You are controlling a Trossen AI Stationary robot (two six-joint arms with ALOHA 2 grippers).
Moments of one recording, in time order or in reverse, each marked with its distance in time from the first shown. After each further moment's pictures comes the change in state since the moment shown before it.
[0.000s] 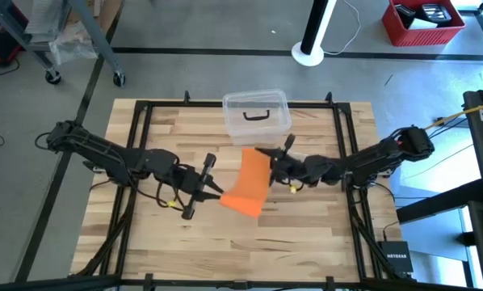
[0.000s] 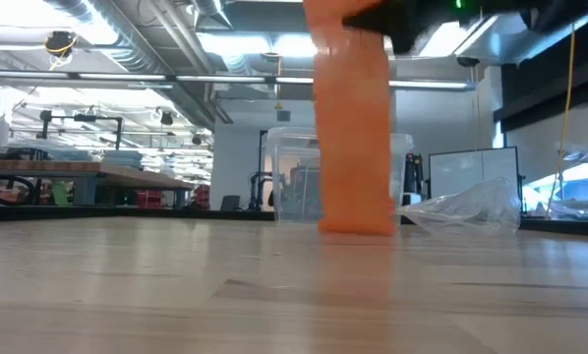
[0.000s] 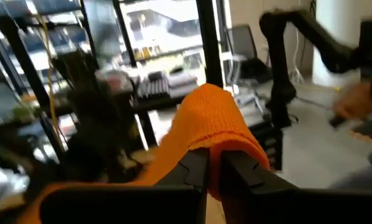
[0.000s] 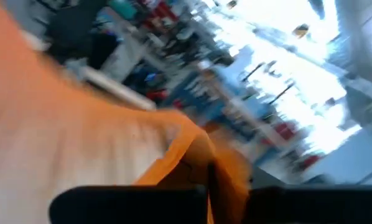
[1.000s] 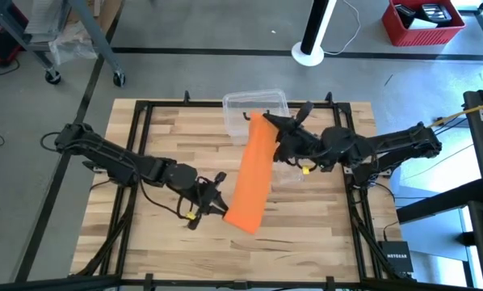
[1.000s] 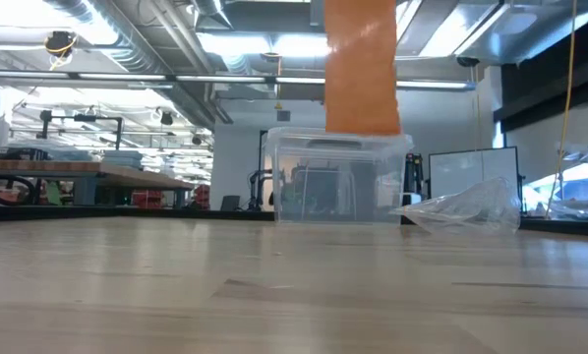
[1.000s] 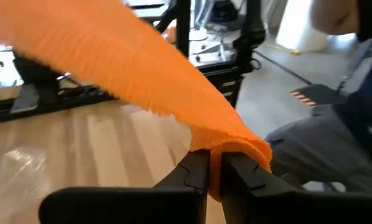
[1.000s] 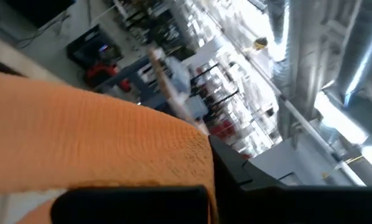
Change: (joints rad) left arm -0.020 0.124 -0.001 -0.130 0.113 -0.175; right arm -0.004 -0.093 0.594 -0.678 0.155 -0.267
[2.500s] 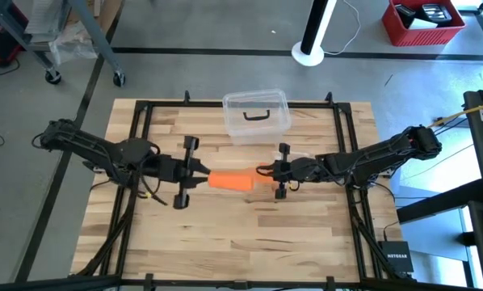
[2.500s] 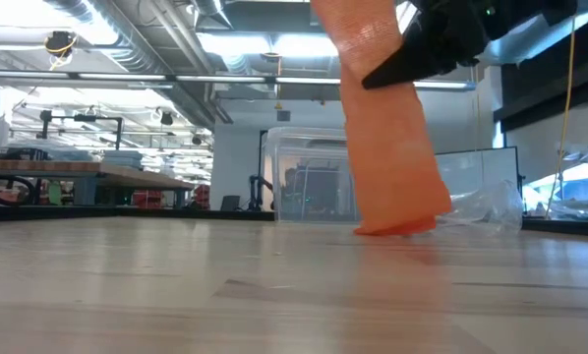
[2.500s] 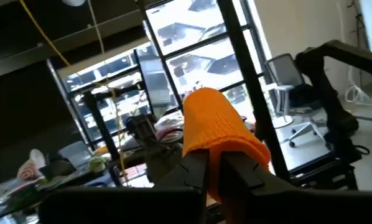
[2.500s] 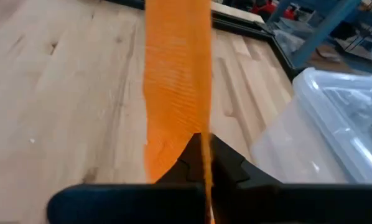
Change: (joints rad) left arm 0.018 -0.249 0.001 0.242 -0.268 0.395; right arm -0.015 0.007 -0.515 -0.090 -0.450 0.969
